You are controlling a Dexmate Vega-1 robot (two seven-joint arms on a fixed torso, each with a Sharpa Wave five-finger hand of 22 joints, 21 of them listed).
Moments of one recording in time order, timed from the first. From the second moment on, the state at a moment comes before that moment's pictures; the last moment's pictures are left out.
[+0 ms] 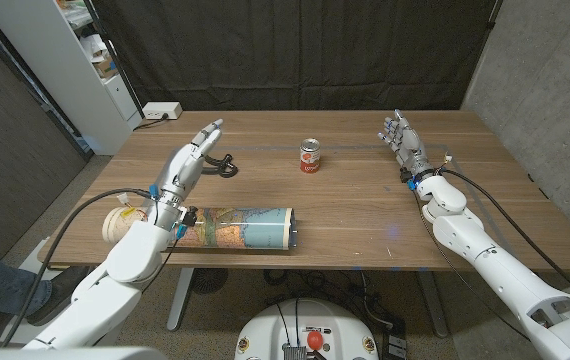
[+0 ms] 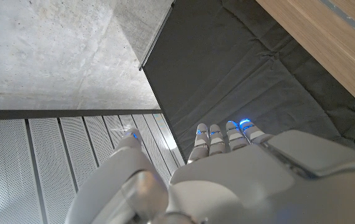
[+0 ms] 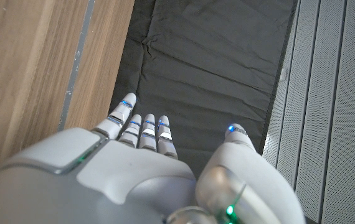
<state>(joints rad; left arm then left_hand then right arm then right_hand) 1.46 0.69 0.06 -1.95 -0.20 -0.50 0.19 0.27 -0.03 0.33 -0.02 0.19 0.05 0.08 0.20 0.17 -0.05 0.06 0.22 0.19 -0.08 0.08 0.20 0.18 -0.17 0.05 0.35 0.17 -0.84 -0.50 -0.34 -1.28 0.67 0.36 0.05 0.29 -0.03 0.19 0.00 0.26 0.16 0.08 0.21 0.19 0.10 0.08 0.21 0.19 0.03 0.03 0.21 0.26 0.17 -0.03 0.37 0.17</state>
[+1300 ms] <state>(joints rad) 1.57 0.62 -0.03 -2.00 -0.08 -0.57 0.20 0.28 -0.02 0.34 -0.03 0.19 0.07 0.07 0.20 0.17 -0.04 0.05 0.22 0.19 -0.07 0.07 0.20 0.18 -0.17 0.06 0.33 0.17 -0.82 -0.49 -0.34 -1.26 0.66 0.36 0.04 0.29 -0.03 0.19 0.00 0.27 0.17 0.07 0.21 0.19 0.10 0.08 0.21 0.19 0.03 0.03 0.21 0.26 0.18 -0.03 0.36 0.17</state>
